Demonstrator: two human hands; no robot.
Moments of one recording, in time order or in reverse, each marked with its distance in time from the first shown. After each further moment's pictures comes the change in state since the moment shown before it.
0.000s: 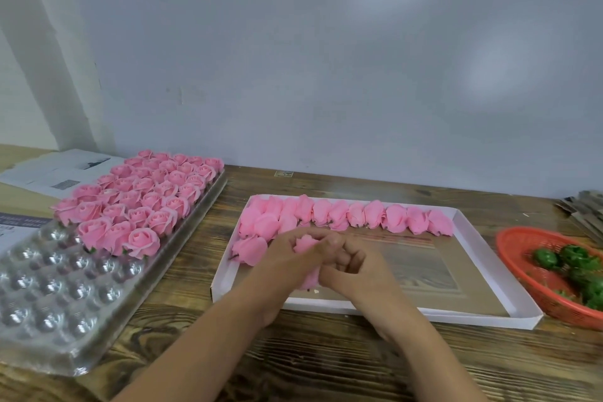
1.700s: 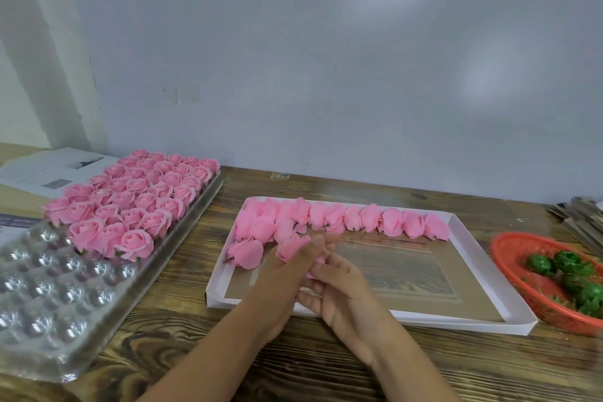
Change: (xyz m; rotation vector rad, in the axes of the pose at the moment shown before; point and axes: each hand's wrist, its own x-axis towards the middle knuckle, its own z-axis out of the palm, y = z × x) left_hand -0.003 -0.018 0.011 -0.214 0.128 0.031; right_hand 0.002 0.011 0.021 0.635 -0.022 0.269
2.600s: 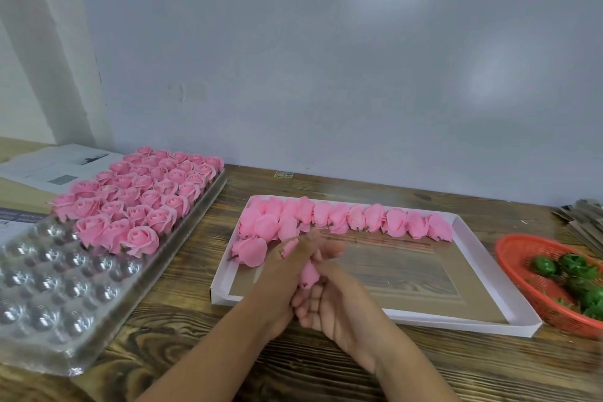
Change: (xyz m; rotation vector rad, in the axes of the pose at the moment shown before) left_hand -0.001 0.007 0.001 -0.154 0.046 -0.072; right_hand -0.006 0.002 0.011 -0.158 0.060 0.190
